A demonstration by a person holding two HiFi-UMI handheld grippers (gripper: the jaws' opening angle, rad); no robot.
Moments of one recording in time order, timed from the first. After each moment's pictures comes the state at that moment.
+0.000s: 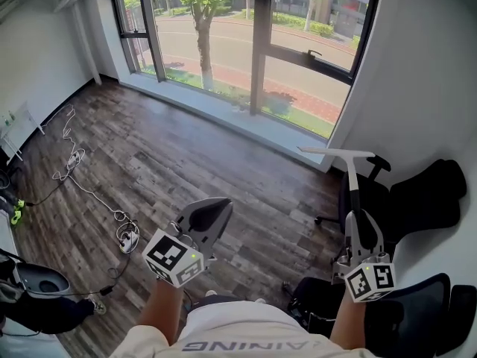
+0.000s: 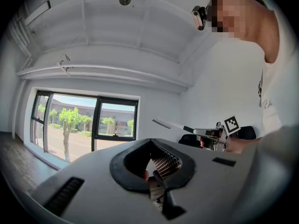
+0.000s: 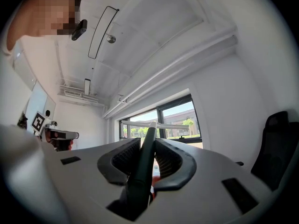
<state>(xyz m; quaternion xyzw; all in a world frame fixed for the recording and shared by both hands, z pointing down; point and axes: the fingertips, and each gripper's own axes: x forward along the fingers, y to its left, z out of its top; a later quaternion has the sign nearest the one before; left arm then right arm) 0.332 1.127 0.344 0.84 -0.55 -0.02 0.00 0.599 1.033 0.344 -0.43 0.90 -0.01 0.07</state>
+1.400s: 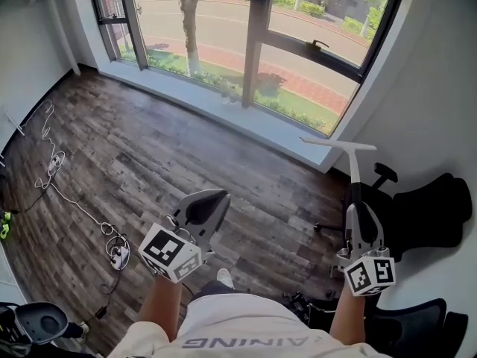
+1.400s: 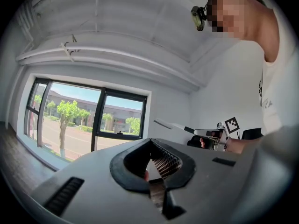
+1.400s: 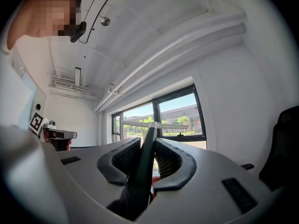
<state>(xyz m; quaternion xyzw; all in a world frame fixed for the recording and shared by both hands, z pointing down) 0.181 0.891 0.380 0.84 -0.54 -0.03 0.03 0.458 0.808 0.372 -0.46 0.88 -0.02 0.04</state>
